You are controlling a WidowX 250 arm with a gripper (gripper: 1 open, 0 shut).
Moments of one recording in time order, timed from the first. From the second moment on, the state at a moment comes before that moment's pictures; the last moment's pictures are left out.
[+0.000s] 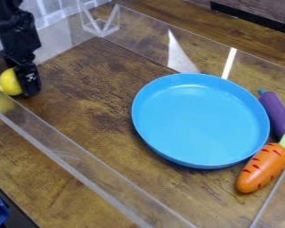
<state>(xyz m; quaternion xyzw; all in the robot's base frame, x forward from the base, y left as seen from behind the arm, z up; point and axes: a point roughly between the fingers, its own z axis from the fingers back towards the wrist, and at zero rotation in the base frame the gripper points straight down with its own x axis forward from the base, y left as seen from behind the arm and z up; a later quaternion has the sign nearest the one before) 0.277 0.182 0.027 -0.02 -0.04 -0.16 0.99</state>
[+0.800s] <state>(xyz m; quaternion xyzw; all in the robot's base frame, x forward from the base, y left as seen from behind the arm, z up) 0.330 0.111 0.129 0.01 -0.07 -0.14 0.99</state>
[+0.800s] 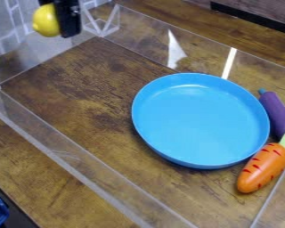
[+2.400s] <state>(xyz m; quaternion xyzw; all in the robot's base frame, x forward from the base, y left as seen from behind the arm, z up) 0.336 -0.097 0.111 0.00 -0.08 -0.23 0.97</state>
